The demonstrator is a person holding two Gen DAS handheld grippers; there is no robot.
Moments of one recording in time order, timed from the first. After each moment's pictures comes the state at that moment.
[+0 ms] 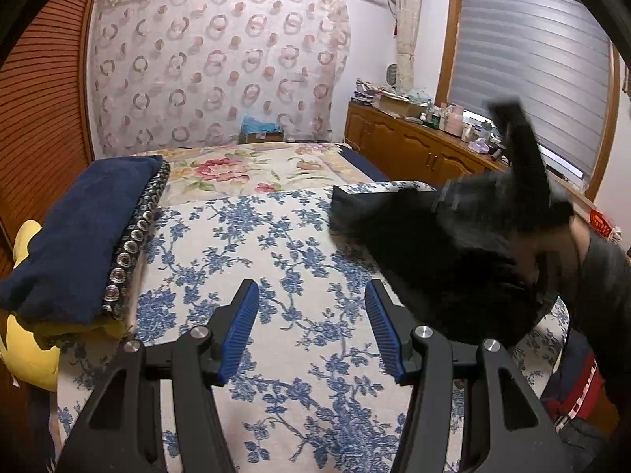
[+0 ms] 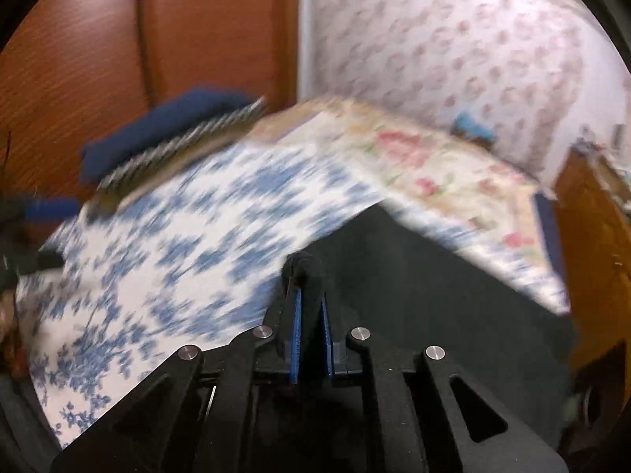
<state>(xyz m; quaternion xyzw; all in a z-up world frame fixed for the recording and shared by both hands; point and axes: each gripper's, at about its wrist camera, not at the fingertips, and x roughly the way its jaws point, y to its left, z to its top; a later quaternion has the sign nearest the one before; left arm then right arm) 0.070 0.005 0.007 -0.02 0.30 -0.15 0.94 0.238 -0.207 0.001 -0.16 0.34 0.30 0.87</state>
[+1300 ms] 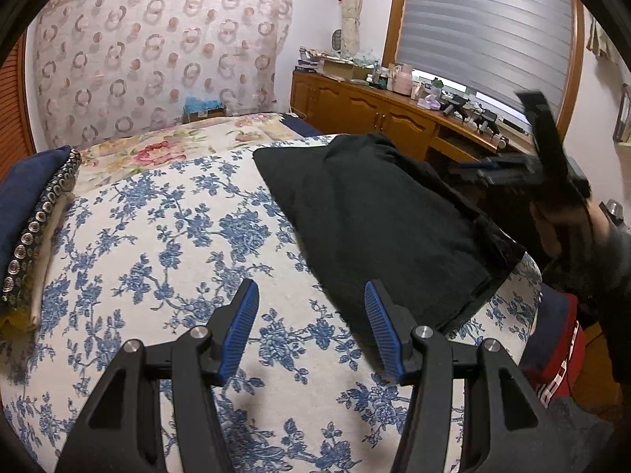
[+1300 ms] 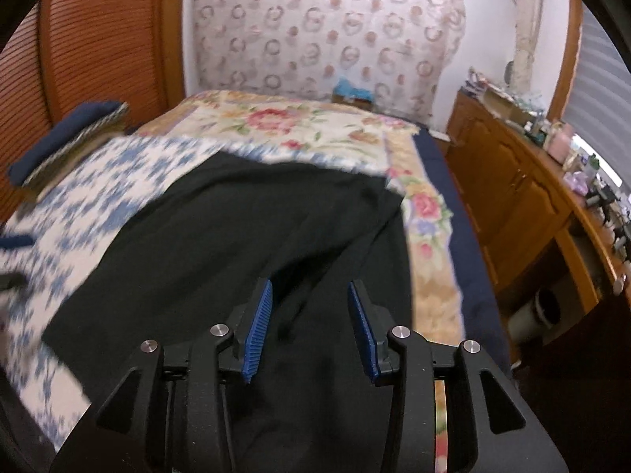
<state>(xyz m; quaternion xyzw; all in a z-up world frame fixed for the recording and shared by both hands) 0.067 -0.087 -0.021 0.01 0.35 -0.24 0.91 0.175 -0.365 -0.011 -0.12 0.38 0.13 0.91</state>
